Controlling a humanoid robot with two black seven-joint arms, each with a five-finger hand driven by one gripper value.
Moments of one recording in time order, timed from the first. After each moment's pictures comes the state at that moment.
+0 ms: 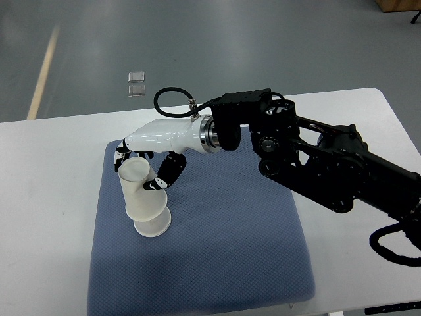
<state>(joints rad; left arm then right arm) -0.05 0.00 -0.12 -0.15 0.11 0.06 0.08 0.96 -0.03 0.67 1.40 -1.78 0.61 -0.09</state>
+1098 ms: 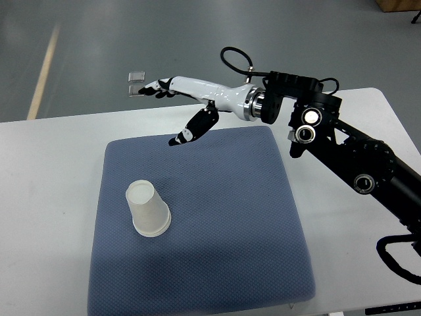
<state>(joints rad) -0.05 0.00 -0.12 -0.15 0.11 0.06 0.08 0.77 -0.07 0.99 1.29 -1.50 0.40 -0.12</state>
